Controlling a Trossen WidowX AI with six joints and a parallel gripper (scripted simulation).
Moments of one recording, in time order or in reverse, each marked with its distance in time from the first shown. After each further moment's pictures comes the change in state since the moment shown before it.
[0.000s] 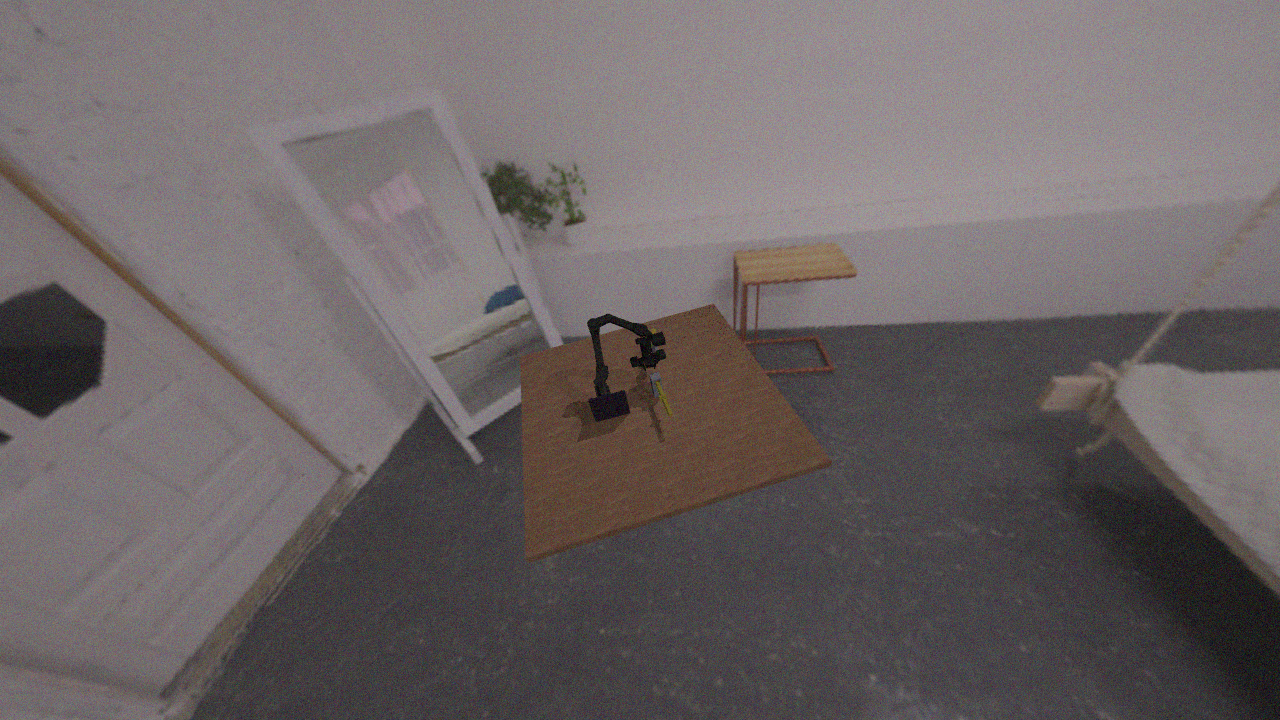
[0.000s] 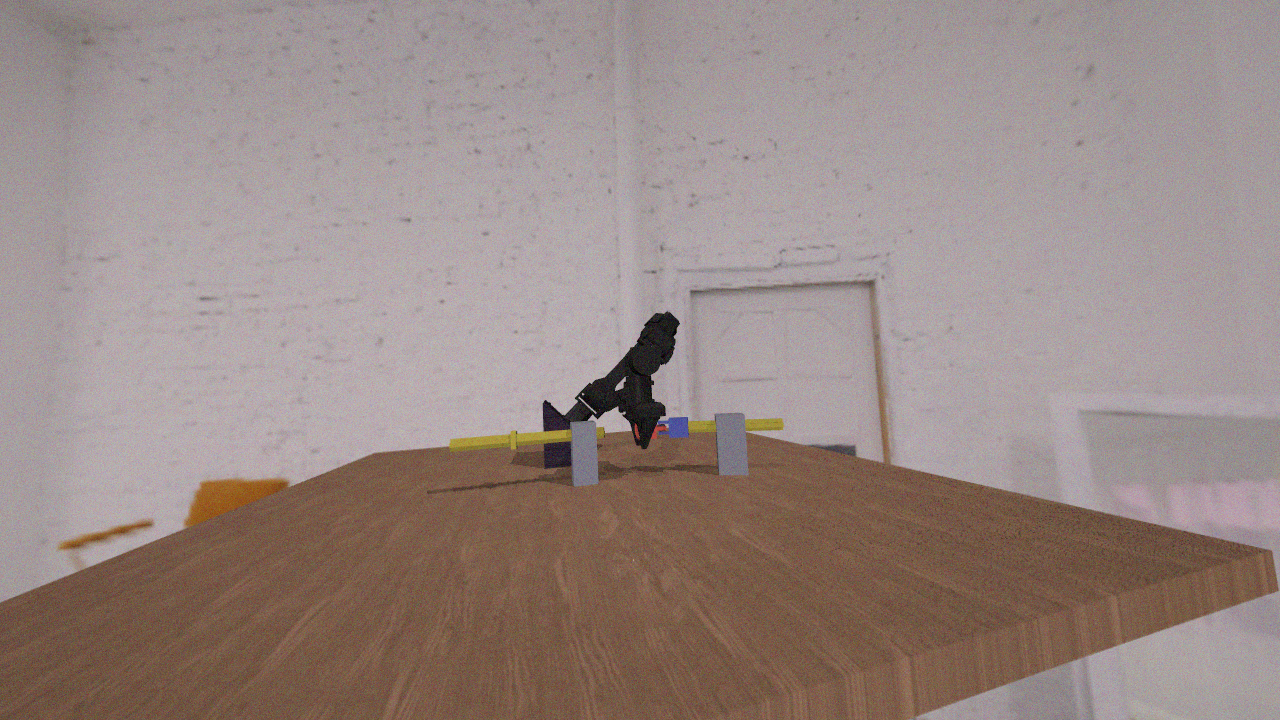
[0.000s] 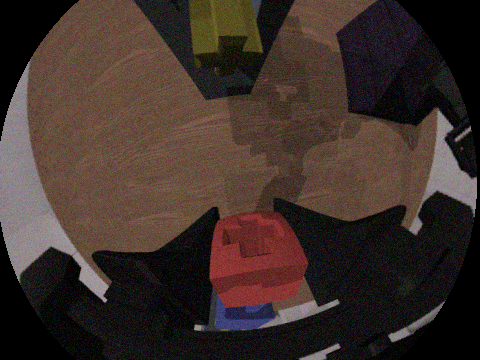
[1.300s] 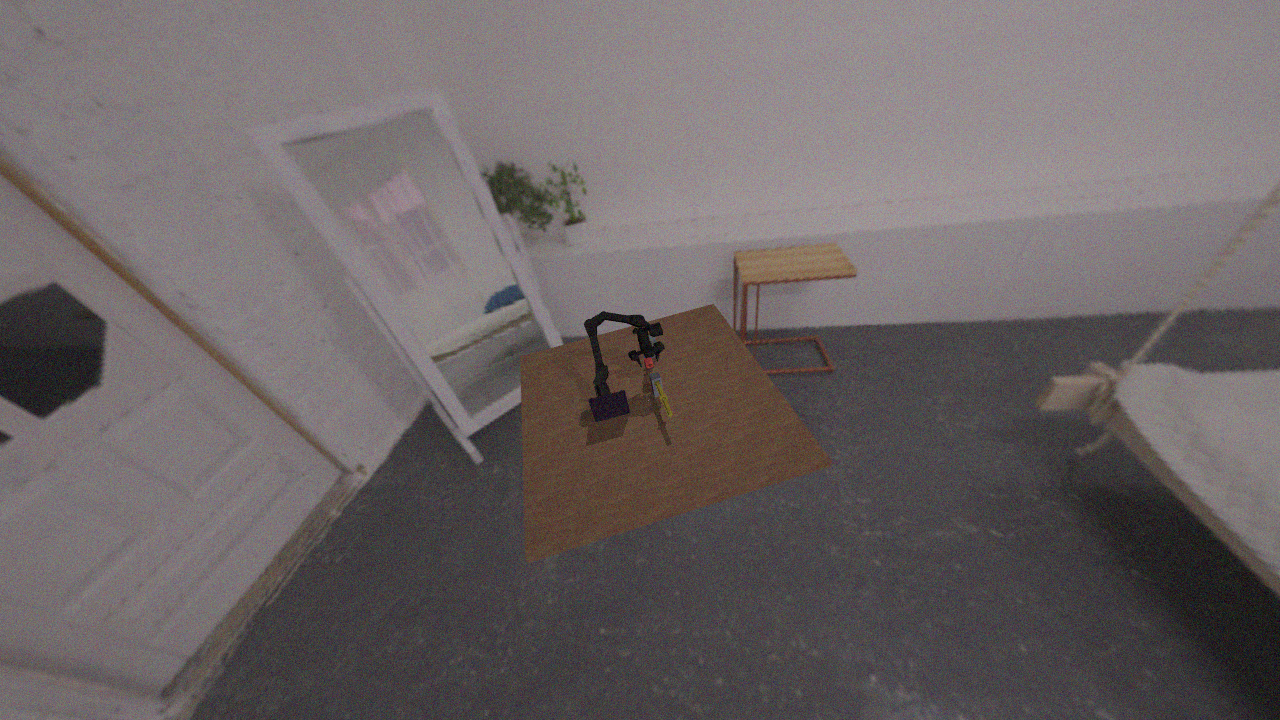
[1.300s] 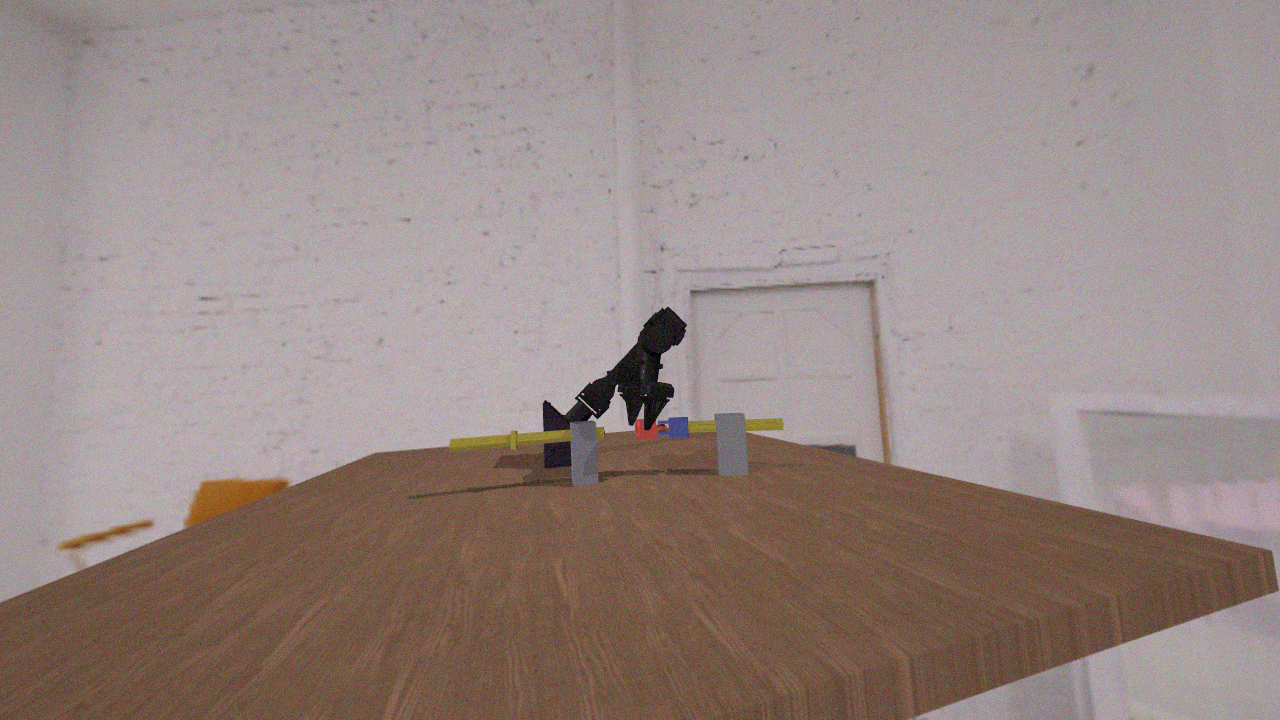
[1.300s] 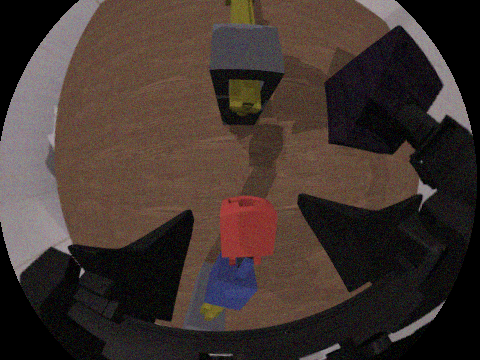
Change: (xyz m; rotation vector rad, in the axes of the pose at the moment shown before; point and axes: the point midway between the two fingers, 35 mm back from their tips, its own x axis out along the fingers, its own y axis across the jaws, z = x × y) arm -0.043 0.001 -0.001 -0.136 -0.191 -0.003
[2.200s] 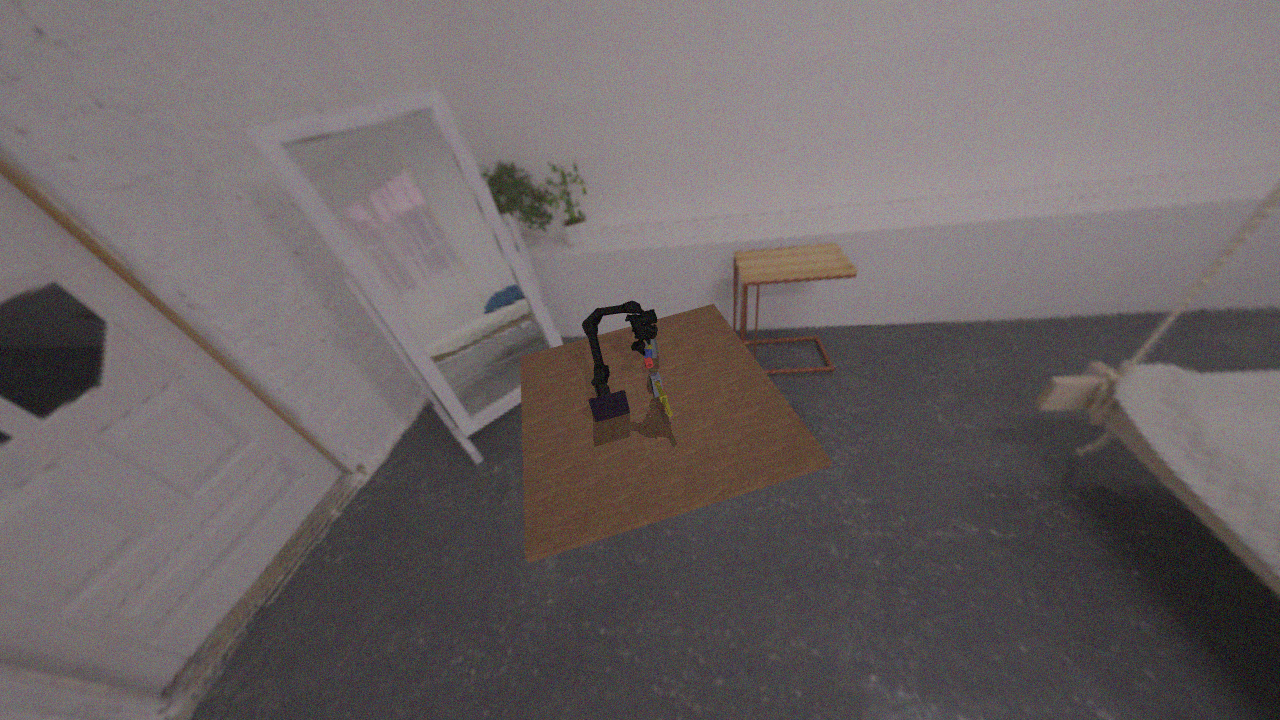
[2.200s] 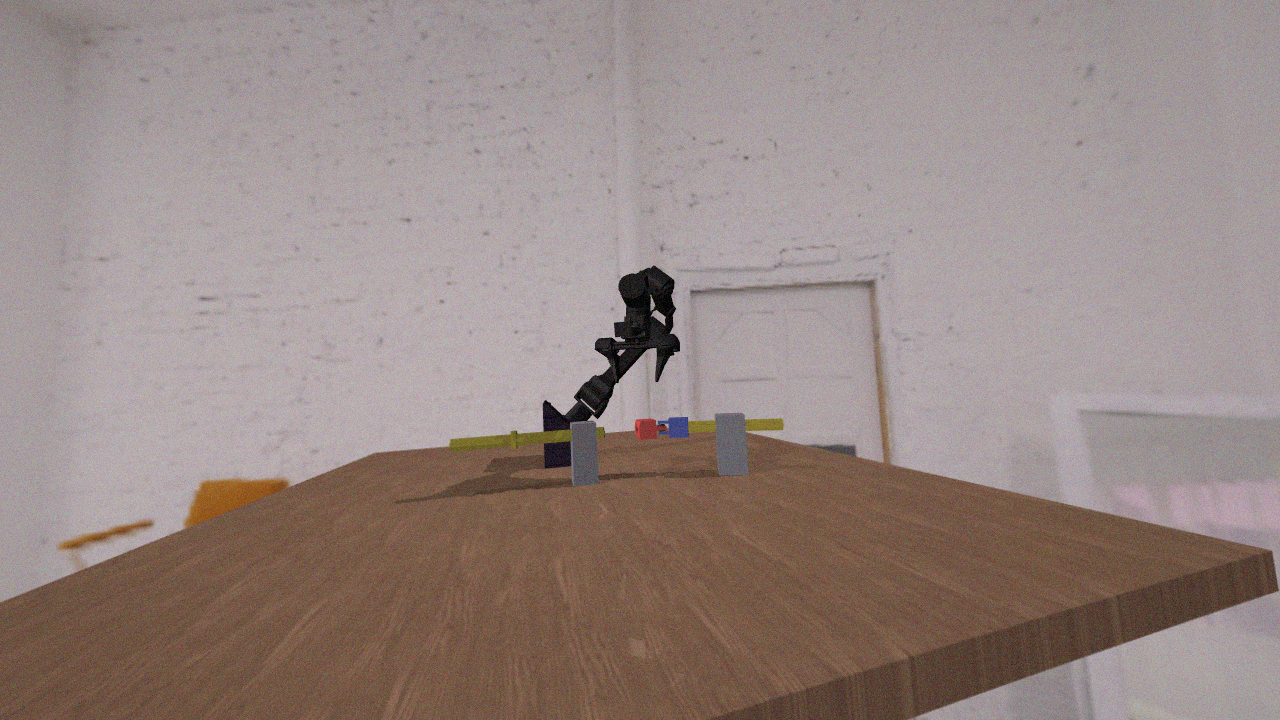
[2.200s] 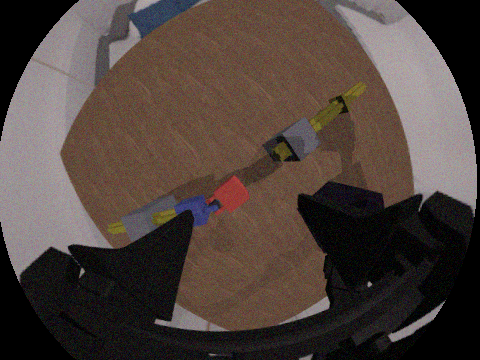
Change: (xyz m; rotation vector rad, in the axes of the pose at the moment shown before) arm -0.097 -0.004 0.023 -0.886 -0.008 0.158
